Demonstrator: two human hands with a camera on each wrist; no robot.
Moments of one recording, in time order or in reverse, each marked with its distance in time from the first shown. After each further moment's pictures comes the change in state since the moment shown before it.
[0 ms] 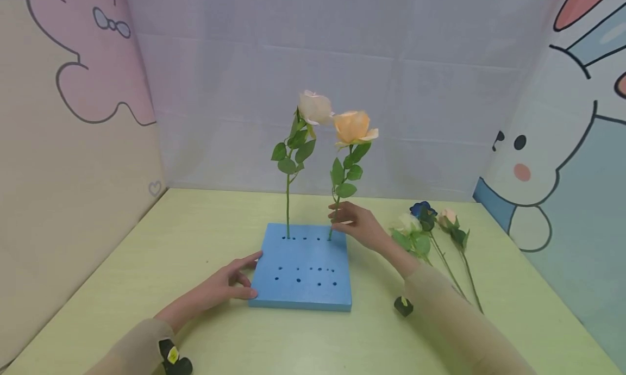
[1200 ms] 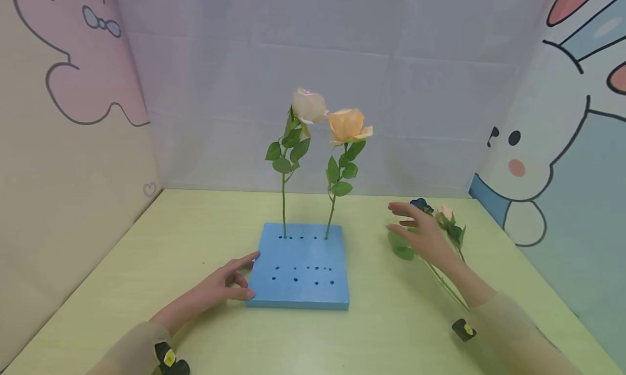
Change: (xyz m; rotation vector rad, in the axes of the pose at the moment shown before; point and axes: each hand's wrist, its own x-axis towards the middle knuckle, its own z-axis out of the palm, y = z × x) left_hand 0.000 0.002 0.002 0.006 0.009 -0.058; right_hand -0.091 0.006 -0.080 -0.252 0.285 -0.044
